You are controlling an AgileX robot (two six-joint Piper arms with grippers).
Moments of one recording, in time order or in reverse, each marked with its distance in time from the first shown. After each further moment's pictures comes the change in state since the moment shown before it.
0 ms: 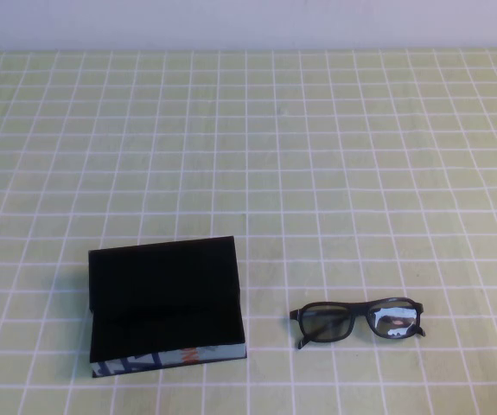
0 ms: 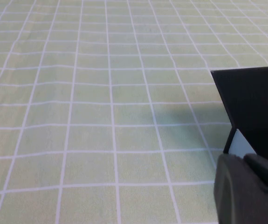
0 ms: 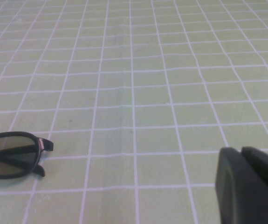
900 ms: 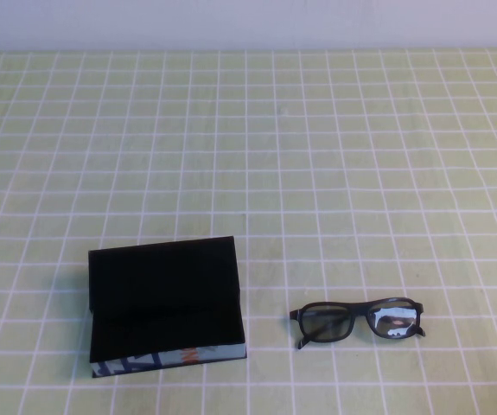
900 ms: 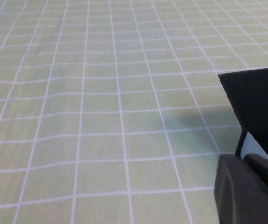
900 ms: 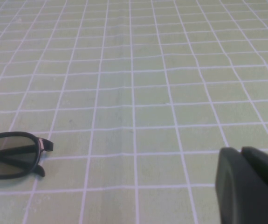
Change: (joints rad) right arm 0.000 0.000 0.000 0.000 0.000 0.000; left arm 0.000 0.000 0.000 0.051 -0.017 0.009
